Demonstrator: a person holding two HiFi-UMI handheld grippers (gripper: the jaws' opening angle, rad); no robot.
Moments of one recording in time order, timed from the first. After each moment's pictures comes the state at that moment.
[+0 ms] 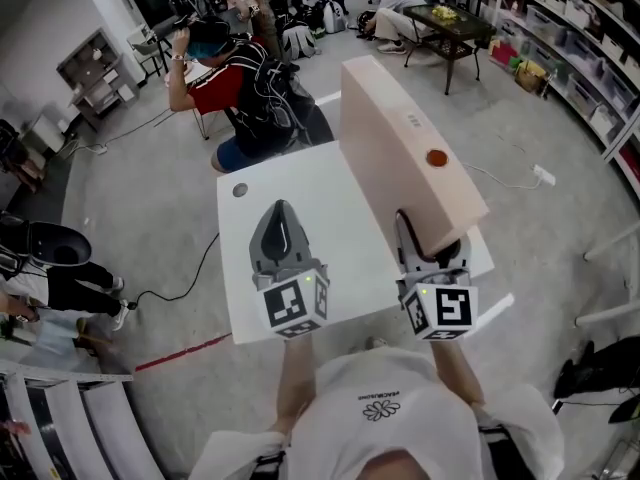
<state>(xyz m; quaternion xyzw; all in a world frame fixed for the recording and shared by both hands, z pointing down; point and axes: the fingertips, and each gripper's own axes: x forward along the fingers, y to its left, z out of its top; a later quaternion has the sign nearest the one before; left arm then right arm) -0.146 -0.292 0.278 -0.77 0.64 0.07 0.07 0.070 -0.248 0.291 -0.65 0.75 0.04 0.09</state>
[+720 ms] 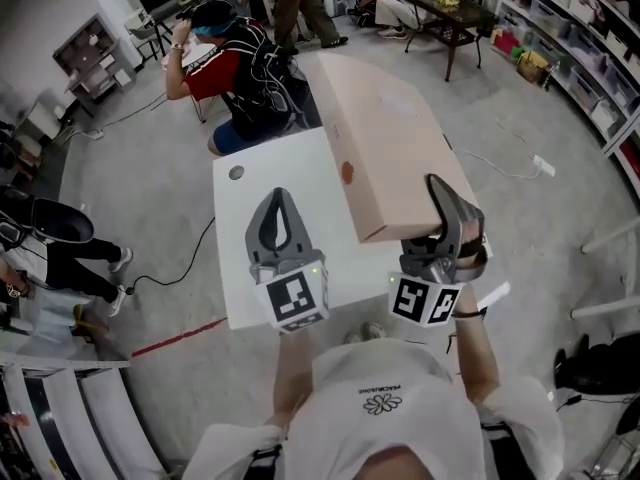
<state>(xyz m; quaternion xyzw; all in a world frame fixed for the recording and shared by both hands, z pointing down) -0.136 -0.283 0.278 -0.75 0.65 0.01 0.12 0.048 -0.253 0.287 -0.60 0.63 0.42 -0.27</state>
